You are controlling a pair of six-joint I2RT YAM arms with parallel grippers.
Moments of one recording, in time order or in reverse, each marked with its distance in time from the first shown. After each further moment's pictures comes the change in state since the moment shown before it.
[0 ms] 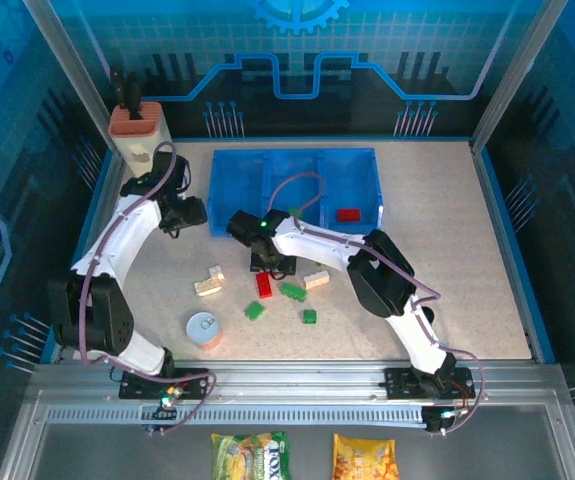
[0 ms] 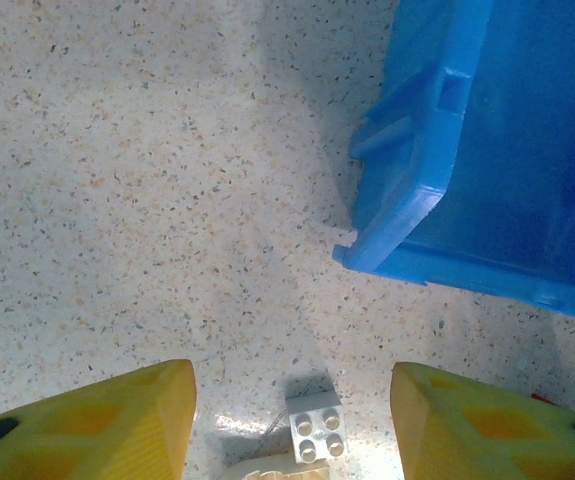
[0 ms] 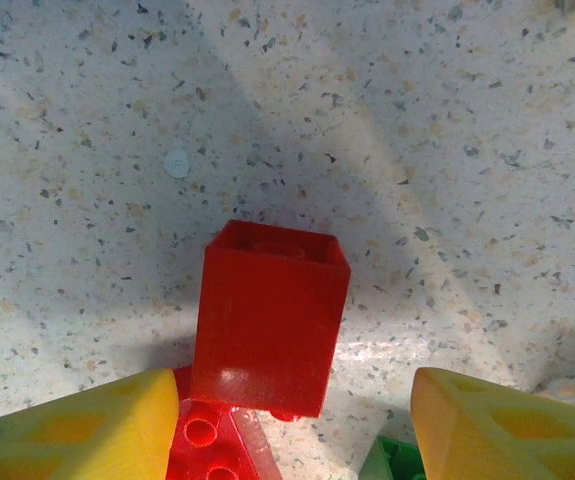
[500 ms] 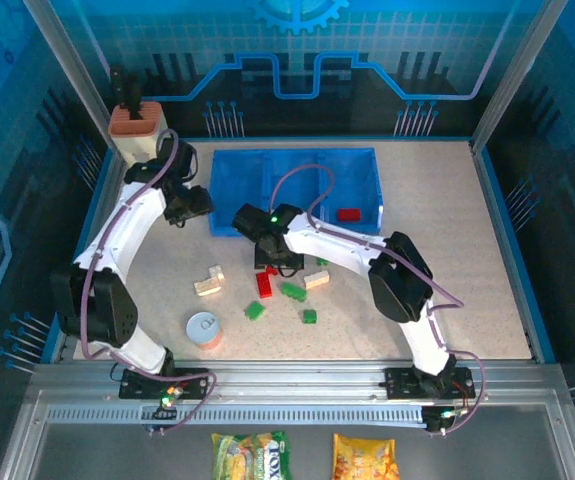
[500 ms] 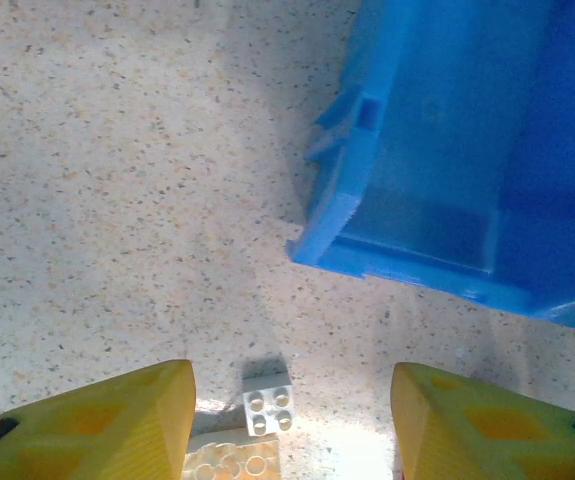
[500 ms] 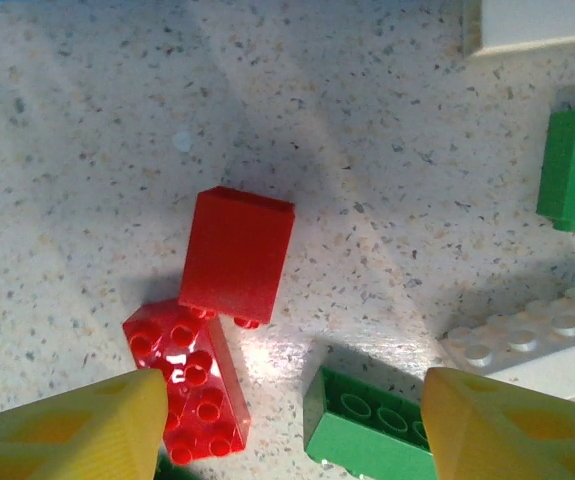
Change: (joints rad) left arm -0.035 0.055 0.156 -0.126 0.007 -0.076; right arm 0.002 -0.124 -0.050 -0.042 0.018 -0.063
